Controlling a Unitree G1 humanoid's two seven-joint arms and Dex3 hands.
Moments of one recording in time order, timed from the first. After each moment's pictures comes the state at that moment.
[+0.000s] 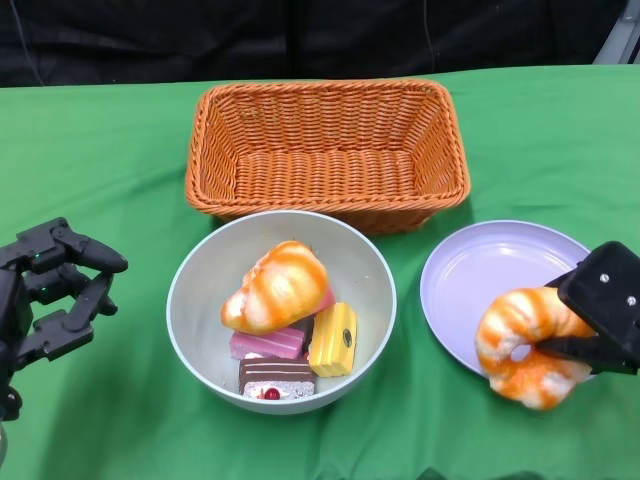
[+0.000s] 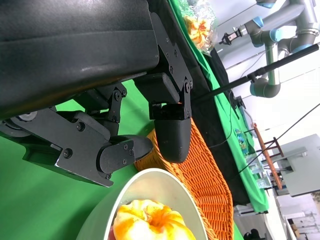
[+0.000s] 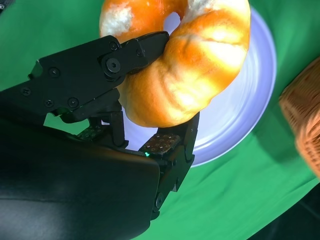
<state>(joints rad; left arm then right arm) -0.21 0.25 0.22 0.58 -0.10 -0.58 -0.23 -0.19 -0.35 0.12 -0.04 -0.34 0.58 0.20</state>
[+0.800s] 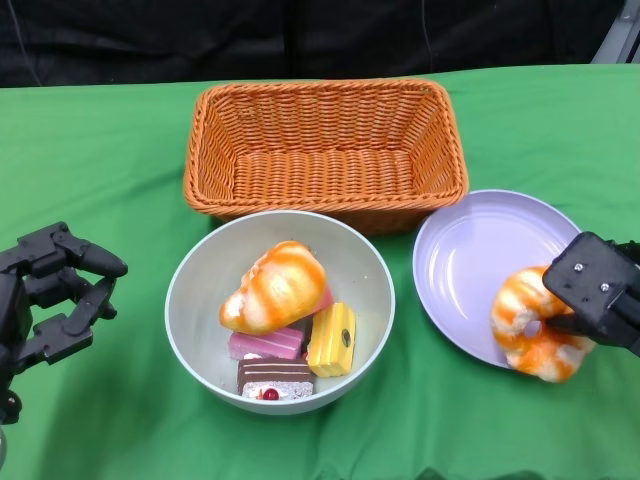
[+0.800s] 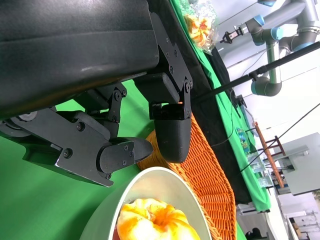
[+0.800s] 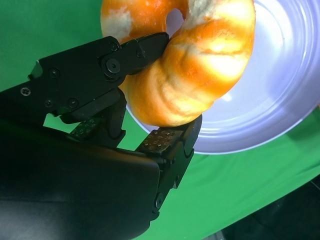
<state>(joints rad) -0.22 0.25 0.22 0.61 -0.09 -0.61 -0.22 -0.30 -0.35 0.17 0.16 -0.41 0.49 0.10</state>
